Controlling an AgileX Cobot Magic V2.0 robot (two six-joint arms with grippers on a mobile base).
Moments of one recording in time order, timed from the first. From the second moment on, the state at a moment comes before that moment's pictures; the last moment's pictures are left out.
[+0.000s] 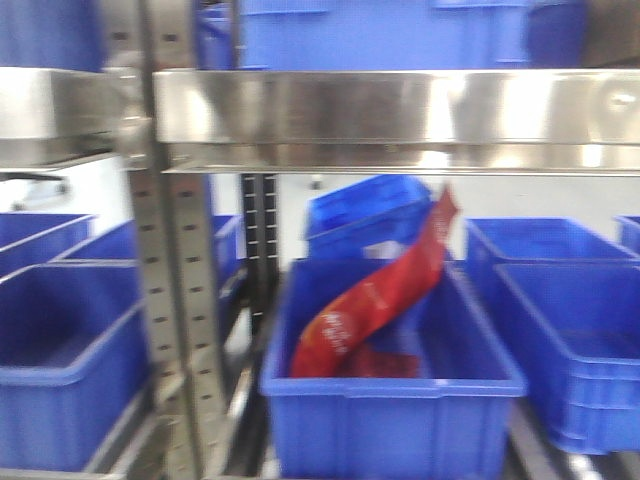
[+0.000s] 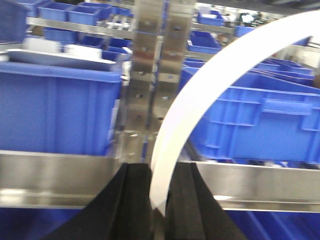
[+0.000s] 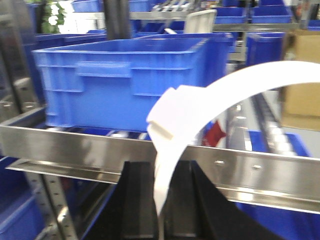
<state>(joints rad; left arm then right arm) -0.12 0.52 -0.70 0.00 0.29 -0.10 0.10 0.52 -0.64 0.04 0.30 0.06</state>
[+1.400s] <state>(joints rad) -0.12 0.52 -0.70 0.00 0.29 -0.10 0.10 0.52 -0.64 0.04 0.30 0.06</state>
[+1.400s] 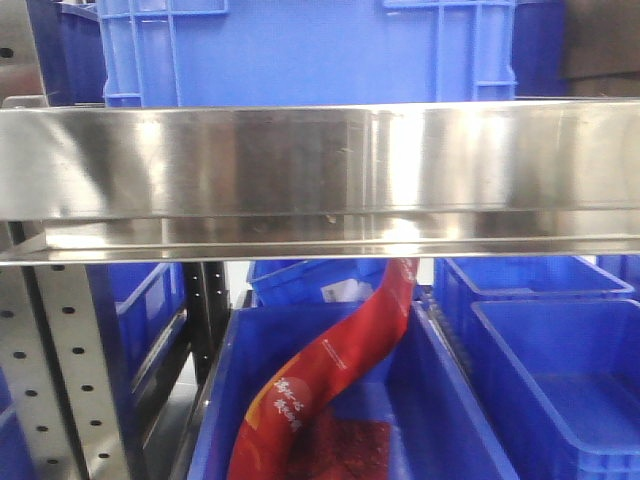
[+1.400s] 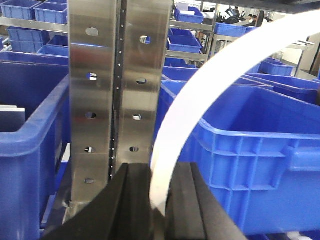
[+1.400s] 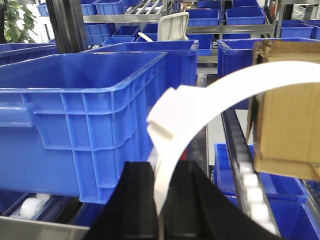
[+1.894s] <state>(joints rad) -0.12 0.52 -0.70 0.00 0.29 -0.10 0.10 0.52 -0.64 0.04 0.30 0.06</state>
